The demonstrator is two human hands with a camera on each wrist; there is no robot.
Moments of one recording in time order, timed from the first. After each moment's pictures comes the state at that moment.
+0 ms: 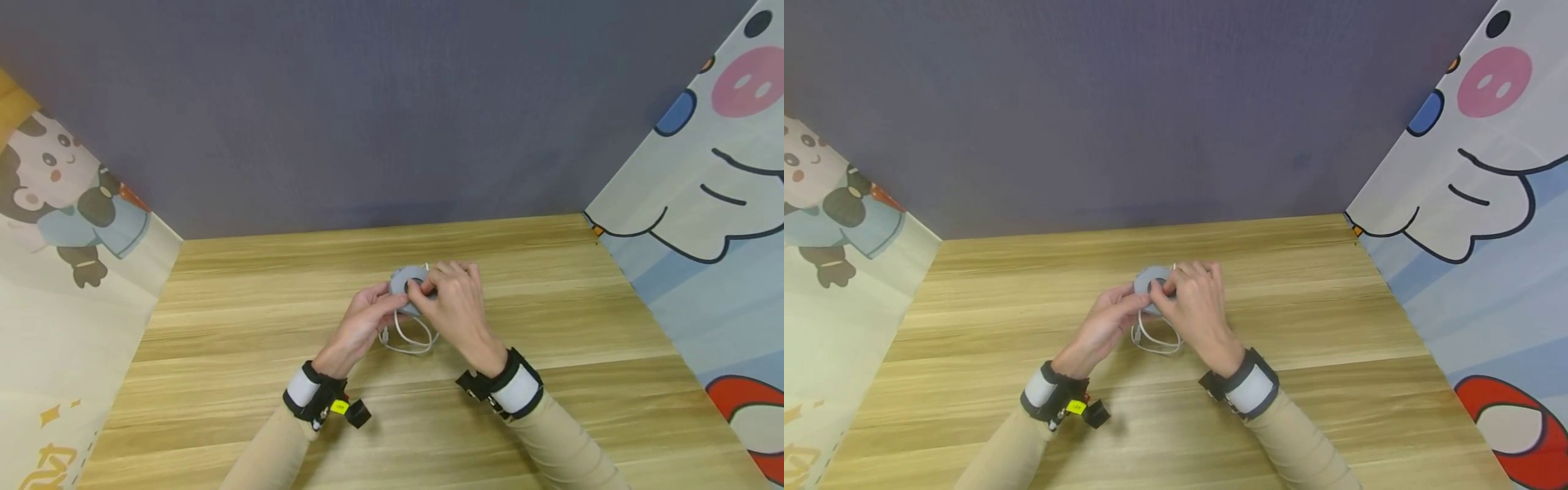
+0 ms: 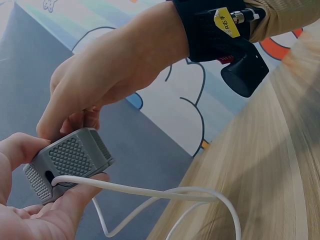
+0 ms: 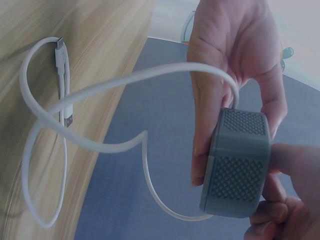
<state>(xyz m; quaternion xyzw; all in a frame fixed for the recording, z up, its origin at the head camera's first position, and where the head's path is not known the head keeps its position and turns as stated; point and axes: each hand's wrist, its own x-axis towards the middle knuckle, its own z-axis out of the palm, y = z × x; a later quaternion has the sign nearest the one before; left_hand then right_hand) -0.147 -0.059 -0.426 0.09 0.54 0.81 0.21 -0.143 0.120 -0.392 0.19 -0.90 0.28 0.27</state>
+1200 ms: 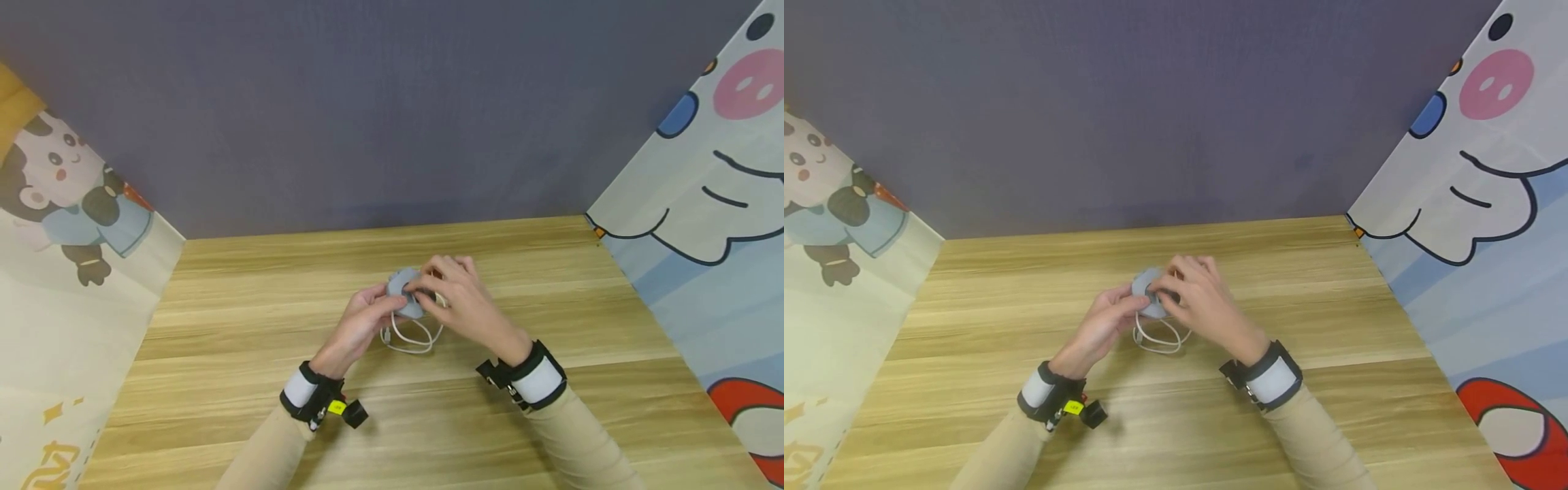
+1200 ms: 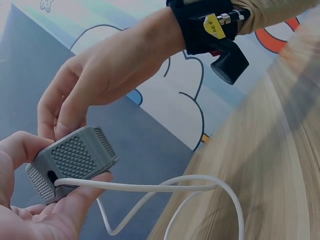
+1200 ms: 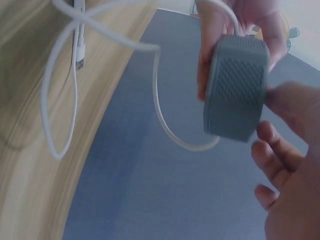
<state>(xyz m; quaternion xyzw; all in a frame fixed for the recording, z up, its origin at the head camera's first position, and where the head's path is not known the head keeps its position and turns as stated) -0.147 -0.065 -0.427 0.10 0.57 0.79 0.21 -0.156 0.148 -0.387 0.39 -0.86 0.26 0.22</state>
